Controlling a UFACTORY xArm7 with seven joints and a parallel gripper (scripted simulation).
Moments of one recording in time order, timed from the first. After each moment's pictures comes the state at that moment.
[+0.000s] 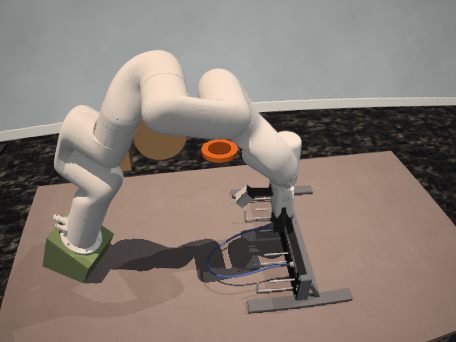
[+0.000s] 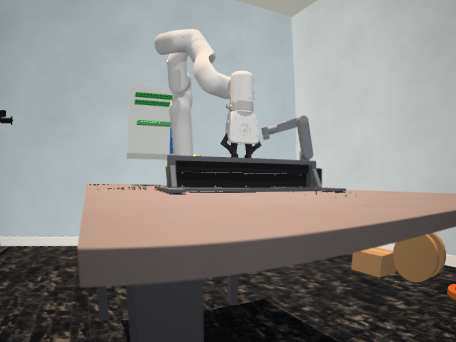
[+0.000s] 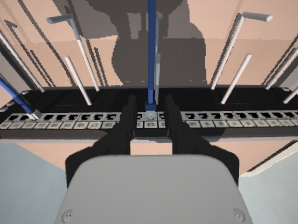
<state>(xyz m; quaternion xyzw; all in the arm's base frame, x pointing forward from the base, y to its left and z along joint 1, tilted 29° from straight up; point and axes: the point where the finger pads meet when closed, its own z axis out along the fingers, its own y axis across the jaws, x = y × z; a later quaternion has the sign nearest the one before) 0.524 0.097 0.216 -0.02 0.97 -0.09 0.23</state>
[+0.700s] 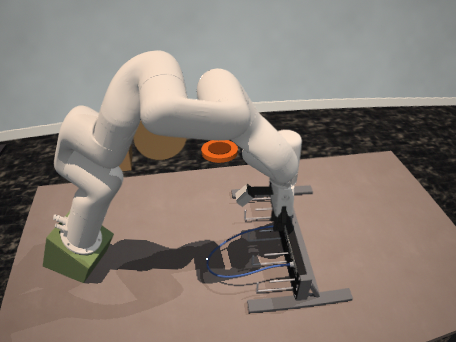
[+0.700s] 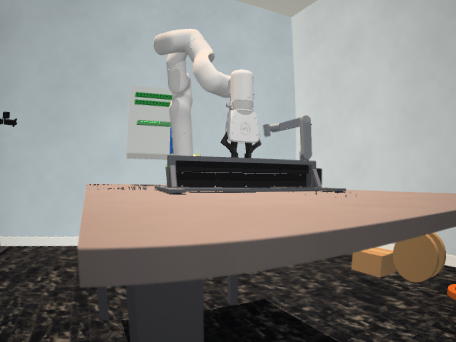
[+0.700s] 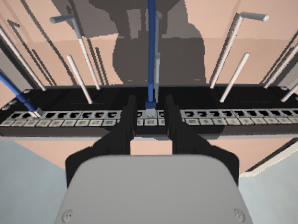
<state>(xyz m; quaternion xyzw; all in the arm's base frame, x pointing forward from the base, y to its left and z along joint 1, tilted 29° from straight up) 0.522 0.098 0.220 -0.02 0.97 -0.09 0.22</state>
